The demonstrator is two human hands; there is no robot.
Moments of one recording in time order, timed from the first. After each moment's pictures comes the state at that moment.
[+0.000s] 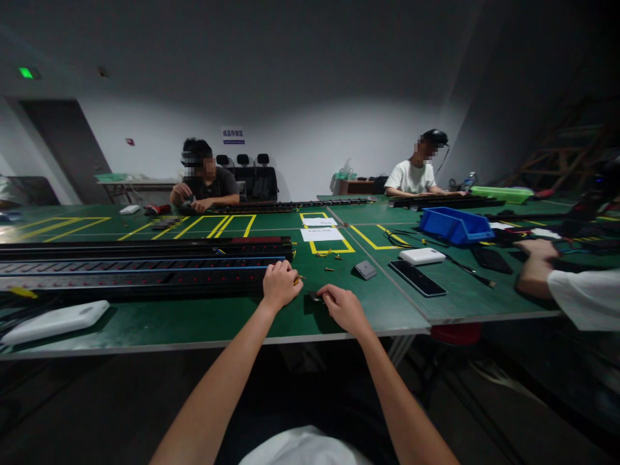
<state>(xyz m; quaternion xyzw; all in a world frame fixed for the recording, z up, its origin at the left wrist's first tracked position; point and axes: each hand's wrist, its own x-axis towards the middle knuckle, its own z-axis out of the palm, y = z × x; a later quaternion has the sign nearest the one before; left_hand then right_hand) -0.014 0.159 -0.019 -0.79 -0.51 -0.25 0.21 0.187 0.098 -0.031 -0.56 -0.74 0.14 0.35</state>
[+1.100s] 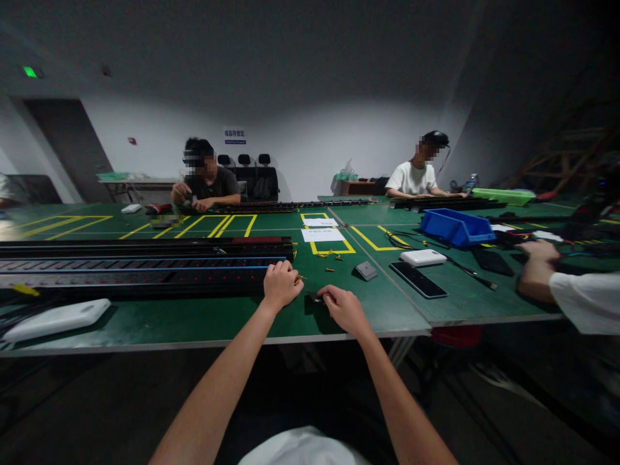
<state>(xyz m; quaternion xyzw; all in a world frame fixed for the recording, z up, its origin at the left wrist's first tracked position) -0.014 0.158 -0.018 -0.80 -0.52 -0.25 0.20 0.187 0.097 -0.030 -0.56 -0.74 0.15 0.34</state>
